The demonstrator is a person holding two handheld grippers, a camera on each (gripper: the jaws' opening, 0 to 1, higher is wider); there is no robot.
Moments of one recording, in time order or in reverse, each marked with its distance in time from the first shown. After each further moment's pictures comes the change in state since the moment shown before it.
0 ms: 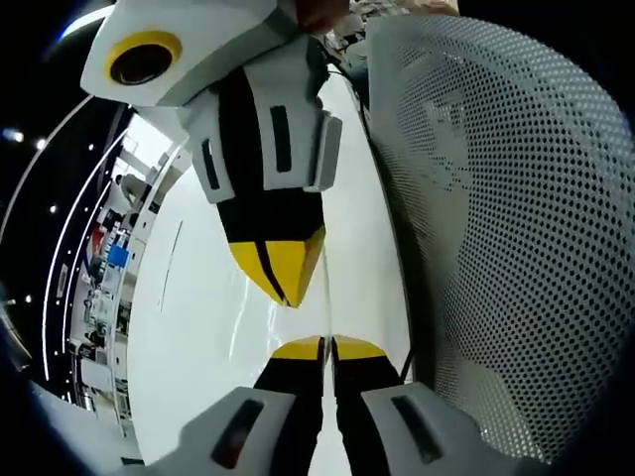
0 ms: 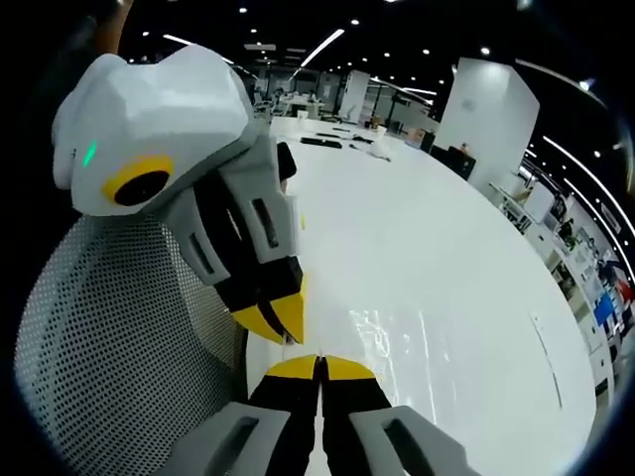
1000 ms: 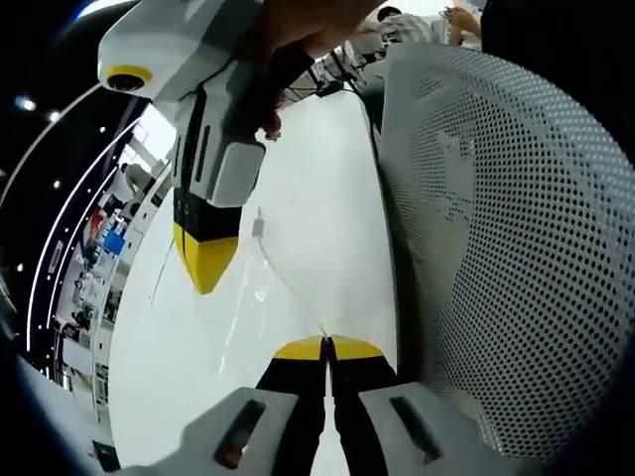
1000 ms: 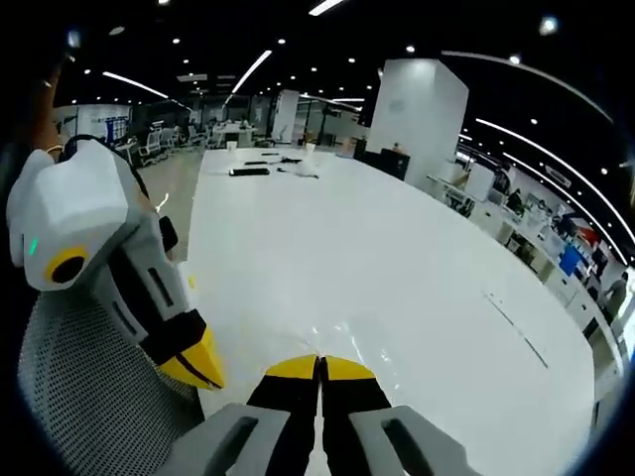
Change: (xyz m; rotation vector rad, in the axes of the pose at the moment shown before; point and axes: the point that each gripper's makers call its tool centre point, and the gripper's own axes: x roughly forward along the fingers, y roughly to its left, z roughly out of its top) left arm 0.002 -0.003 0.009 -0.107 -0.058 -0.008; right arm -0.019 -0.059 0.015 0.202 -0.103 -0.214
